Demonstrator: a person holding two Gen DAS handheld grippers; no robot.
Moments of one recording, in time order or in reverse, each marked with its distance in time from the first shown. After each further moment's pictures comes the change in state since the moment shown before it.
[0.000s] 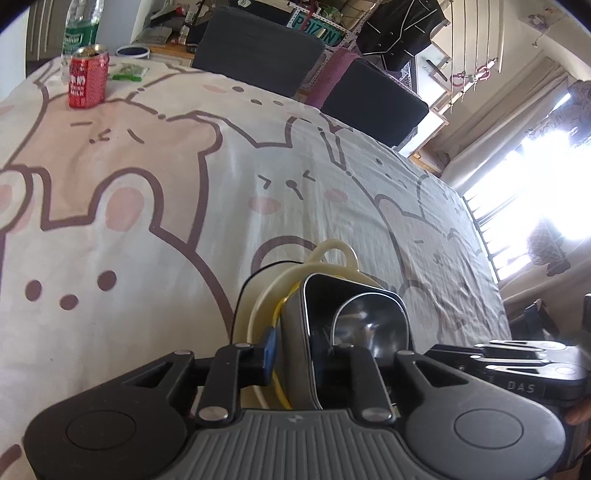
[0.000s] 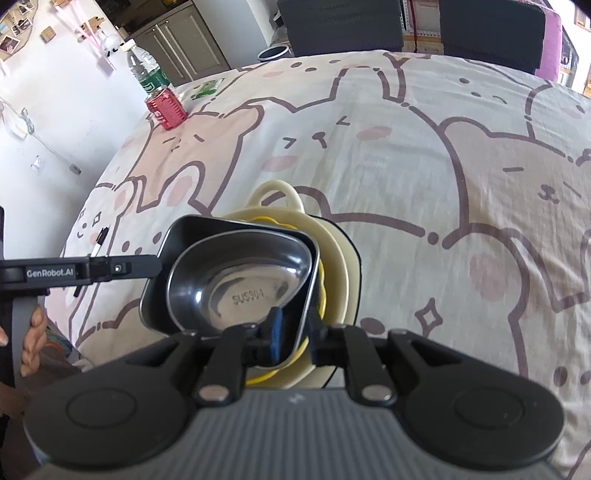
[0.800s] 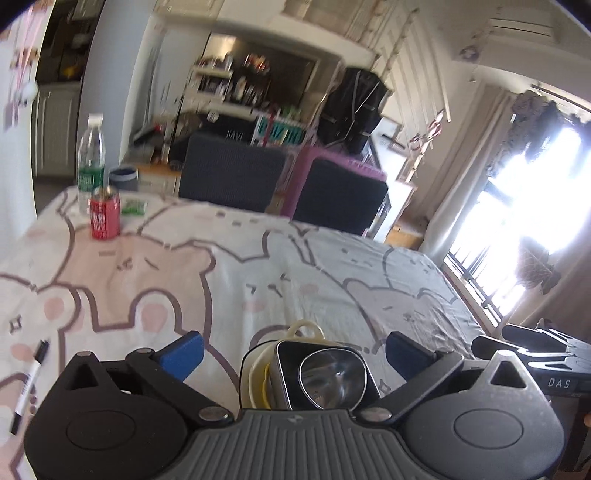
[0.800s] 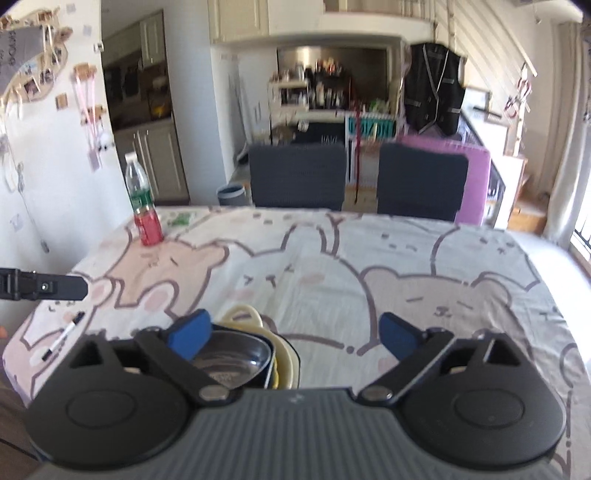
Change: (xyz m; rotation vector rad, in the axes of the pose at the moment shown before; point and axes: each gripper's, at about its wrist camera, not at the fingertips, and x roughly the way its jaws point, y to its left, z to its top) left arm -0.126 -0.042 -0.042 0.194 -0.364 0.024; right arm -0.123 0.039 -0.067 -0.083 -0.532 -0.235
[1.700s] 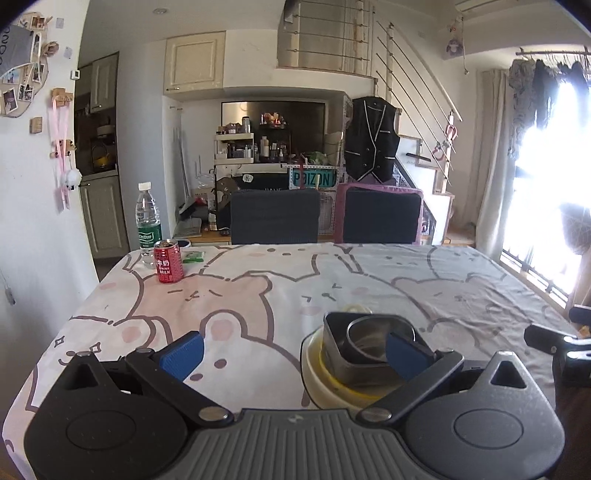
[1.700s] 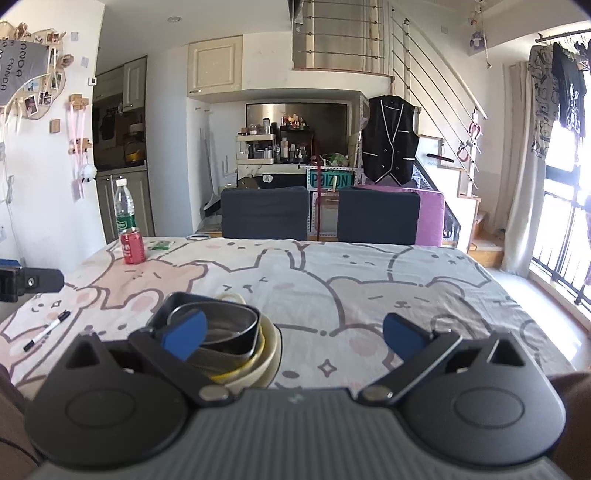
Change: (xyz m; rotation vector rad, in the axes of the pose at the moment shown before) left arm -0.047 -0.028 -0.090 0.201 -0.170 0.233; right arm -0.064 0.027 -0.112 0.003 -0.205 -0.141
